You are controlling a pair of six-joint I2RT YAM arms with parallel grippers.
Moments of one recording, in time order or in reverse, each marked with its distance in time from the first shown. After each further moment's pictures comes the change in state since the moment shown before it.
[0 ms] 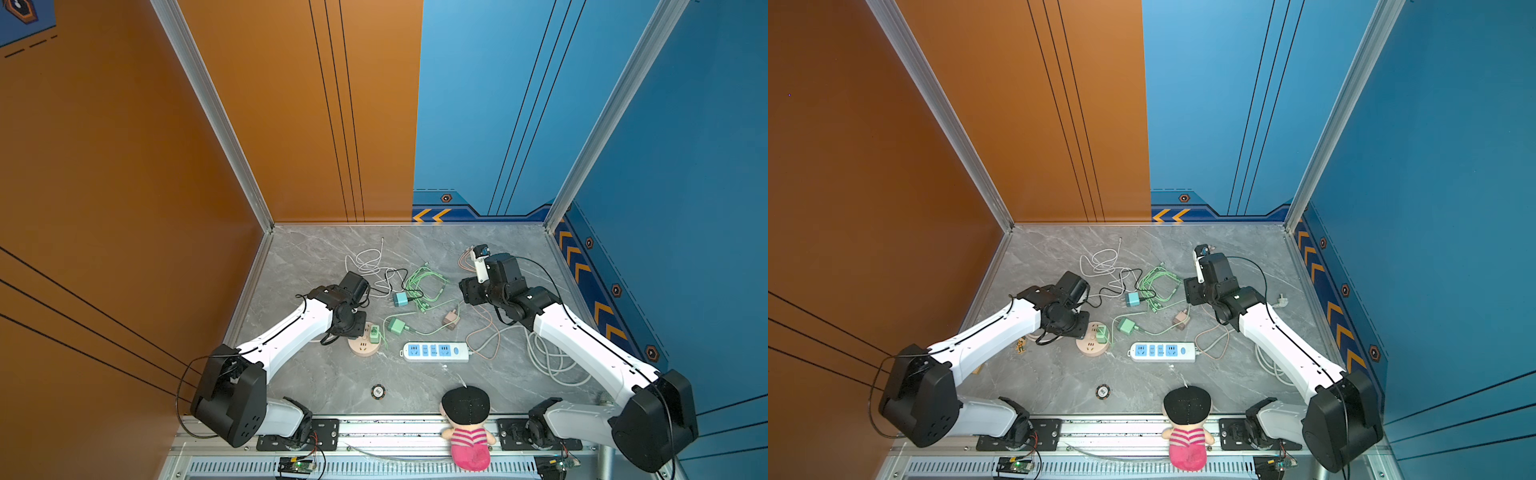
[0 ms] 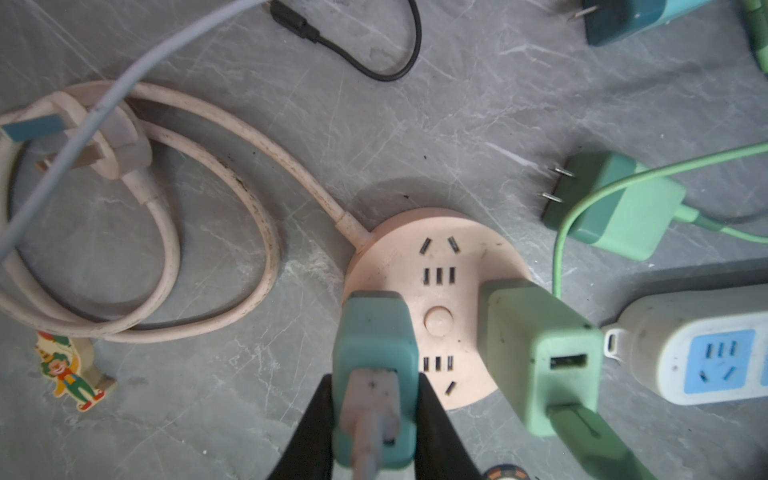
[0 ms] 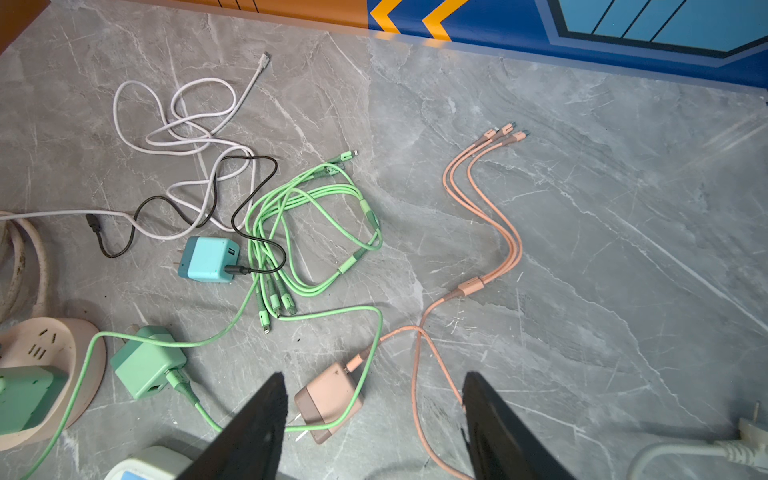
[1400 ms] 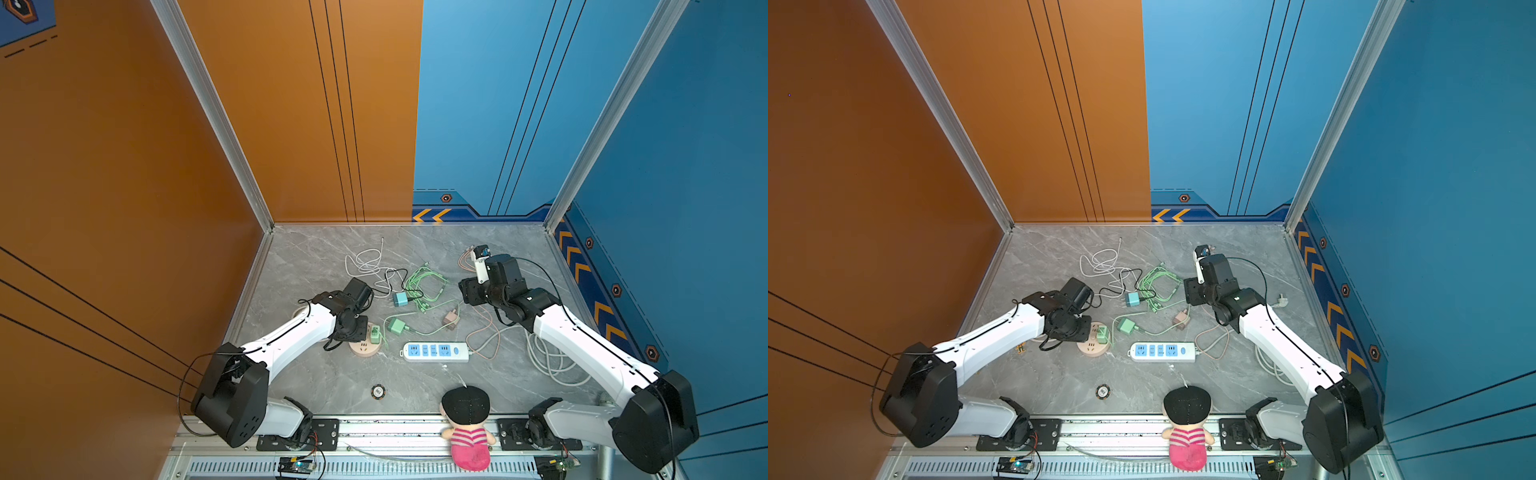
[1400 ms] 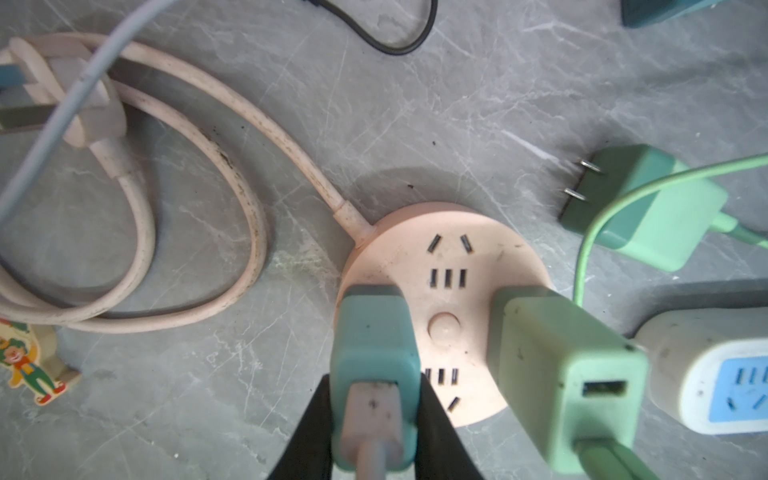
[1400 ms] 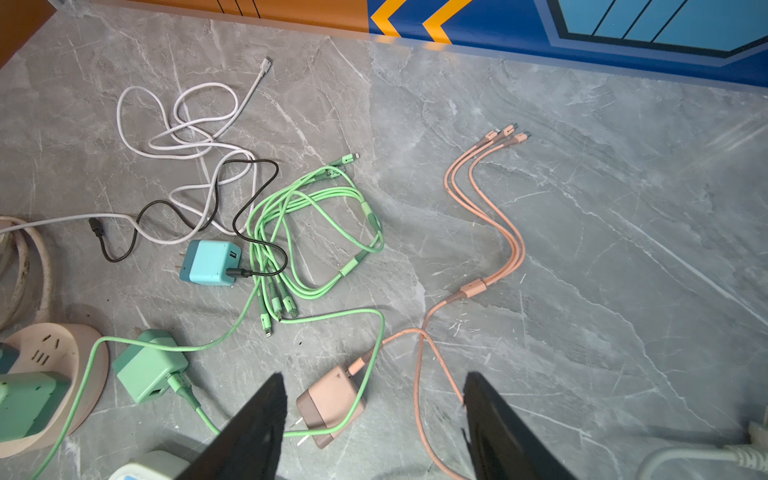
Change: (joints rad) left arm -0.038 0.023 -0.056 0.047 -0.022 -0.079; right arm 0.000 -0.013 -0.018 0.025 -0.002 0.008
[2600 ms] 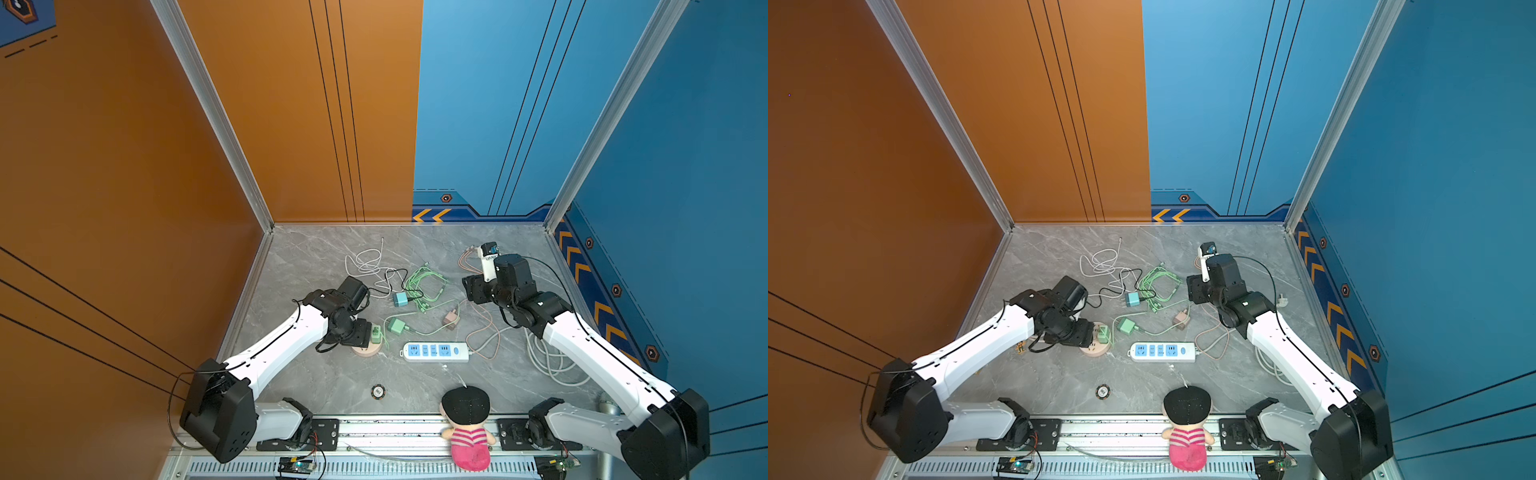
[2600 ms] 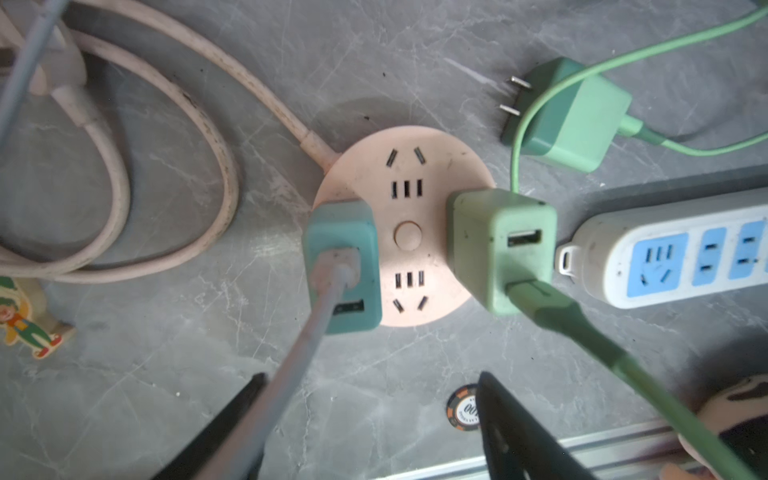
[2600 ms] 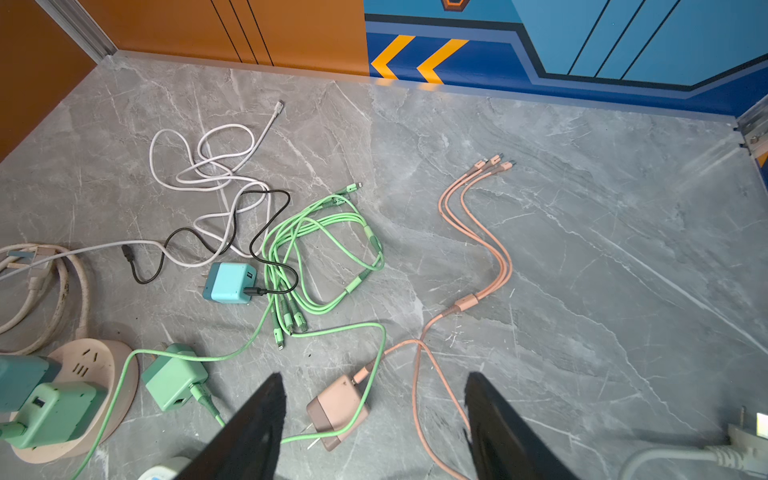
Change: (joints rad) left arm 0.000 -0.122 0.069 -0.193 0.115 0.053; right arm -0.006 -0.074 -0.001 -0.002 0.000 0.012
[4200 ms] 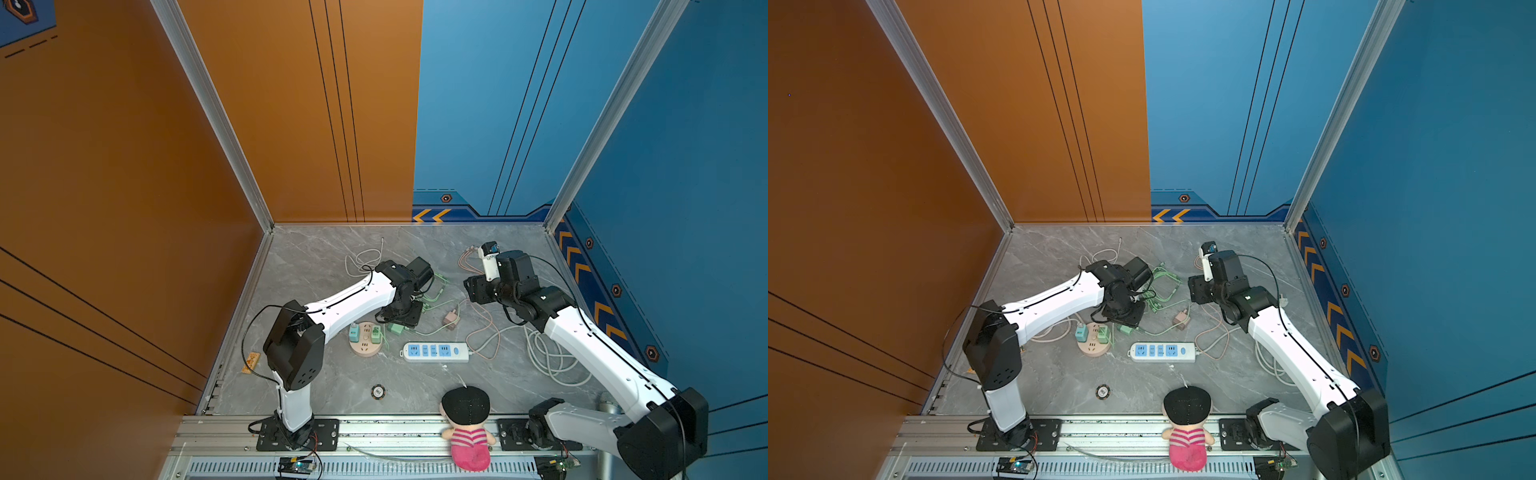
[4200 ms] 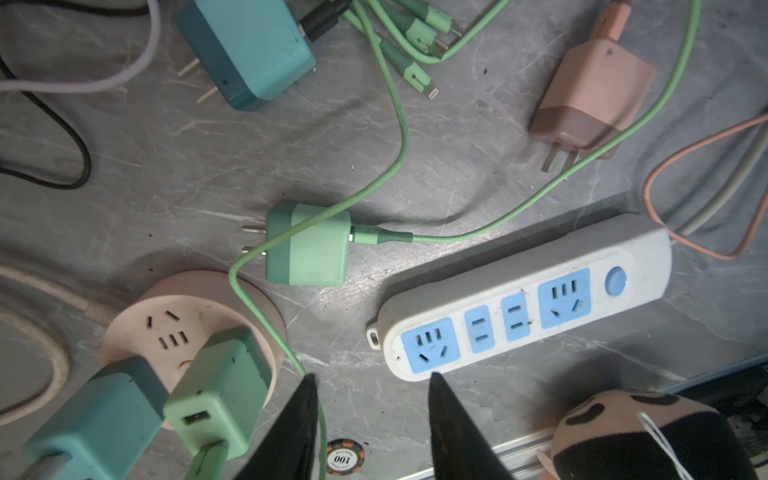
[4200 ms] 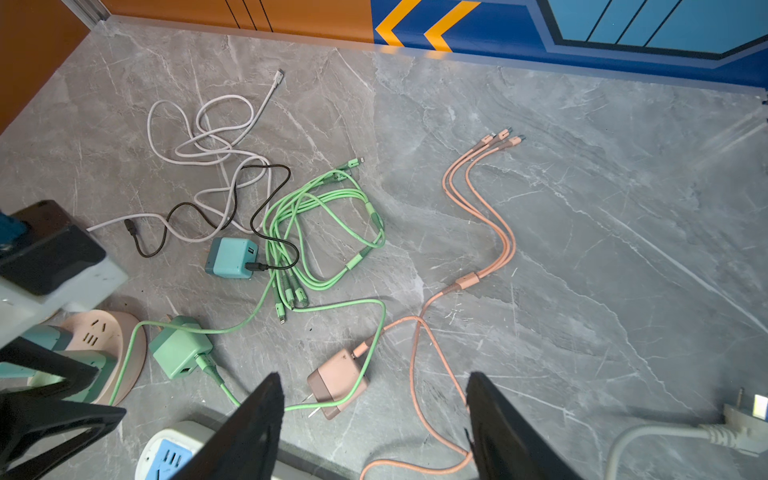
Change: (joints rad) left arm -0.268 0.559 0.585 -0.092 -0.002 -0.075; right arm -0.034 0.040 0.068 -0.109 -0.067 -0.020
